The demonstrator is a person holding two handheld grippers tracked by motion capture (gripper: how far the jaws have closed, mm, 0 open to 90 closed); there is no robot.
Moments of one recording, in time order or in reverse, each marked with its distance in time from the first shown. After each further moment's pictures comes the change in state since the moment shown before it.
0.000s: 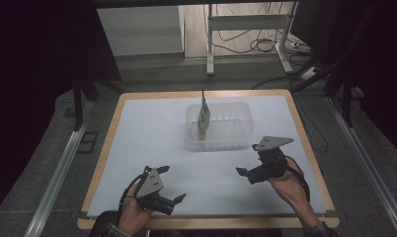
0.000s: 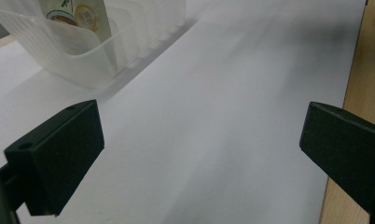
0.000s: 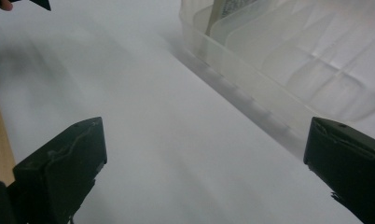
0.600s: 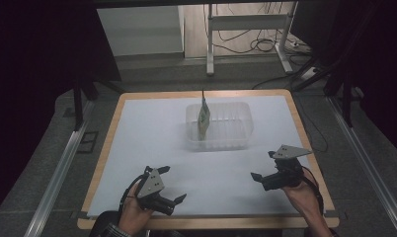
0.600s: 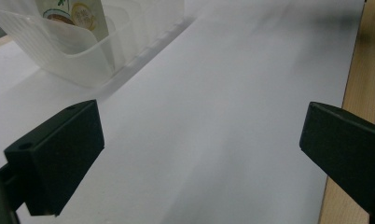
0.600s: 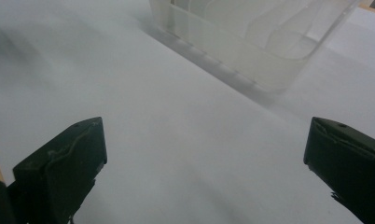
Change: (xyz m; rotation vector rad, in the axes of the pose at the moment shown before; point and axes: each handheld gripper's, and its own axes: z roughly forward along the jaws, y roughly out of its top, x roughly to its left) left arm -0.001 0.000 0.001 0.007 -0.003 0.006; right arm -0.012 -0.042 -0.022 -0.021 -0.072 0.060
